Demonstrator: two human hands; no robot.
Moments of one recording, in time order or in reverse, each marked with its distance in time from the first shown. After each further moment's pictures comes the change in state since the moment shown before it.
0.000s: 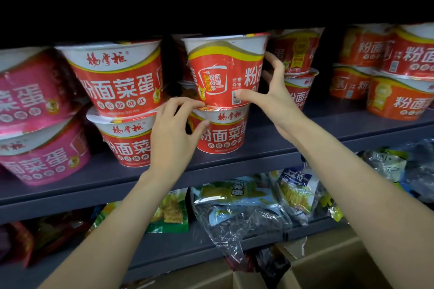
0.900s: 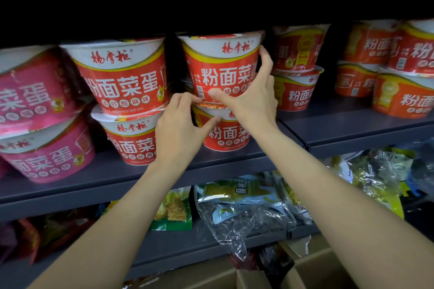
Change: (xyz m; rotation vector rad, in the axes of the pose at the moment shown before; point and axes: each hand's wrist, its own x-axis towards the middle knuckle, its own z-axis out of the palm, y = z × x) left_hand 0.009 0.003 0.001 0.039 -0.022 -0.116; right_hand -0.005 -0.001 0.050 -0.379 0.325 -0.111
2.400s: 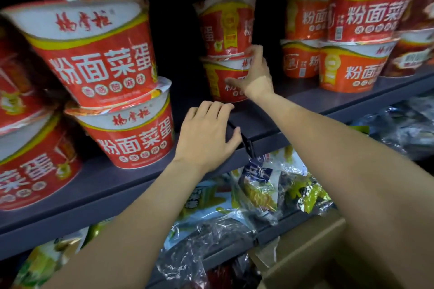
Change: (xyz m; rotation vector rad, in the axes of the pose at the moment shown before) left_hand -0.005 0.095 0.153 0.227 -0.215 0.530; right_hand 0.114 0.186 -0.069 -0.129 0.046 0.071
